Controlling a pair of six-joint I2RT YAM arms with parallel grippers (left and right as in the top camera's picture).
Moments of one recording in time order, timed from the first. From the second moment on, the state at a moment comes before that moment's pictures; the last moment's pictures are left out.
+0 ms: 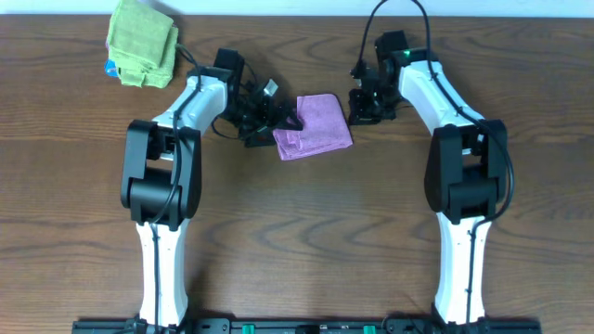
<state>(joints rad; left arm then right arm) -0.20 2.32 1.71 -0.87 0.84 -0.24 0.18 2.38 1.92 -1.00 -0.40 0.05</state>
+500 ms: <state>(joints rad) -0.24 2.31 1.71 -0.86 0.78 -0.30 0.25 2.38 1.92 -0.97 -0.38 0.05</state>
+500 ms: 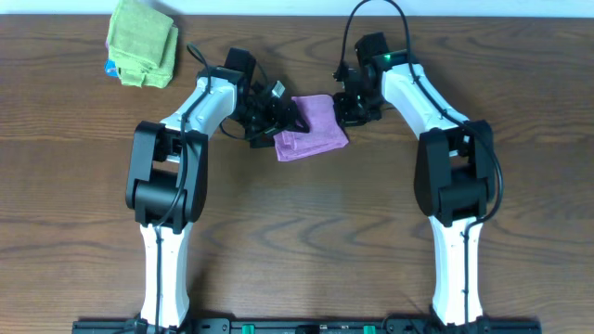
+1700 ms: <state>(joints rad) 0.30 2.33 2.21 -0.39 0.57 -1.01 0.16 2.32 1.92 -1.03 -0.37 0.09</state>
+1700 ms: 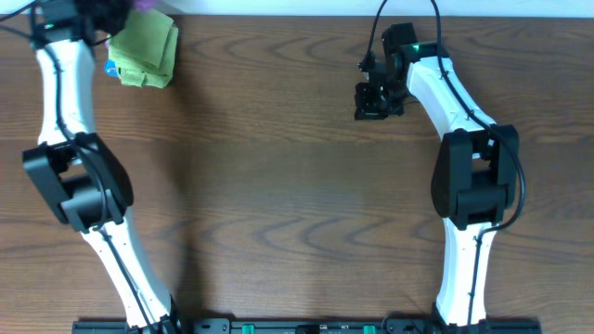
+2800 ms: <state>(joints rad) 0.29 2.37 2.19 -0.59 0.44 -1.00 0.16 2.32 1.92 -1.01 -0.37 0.10</state>
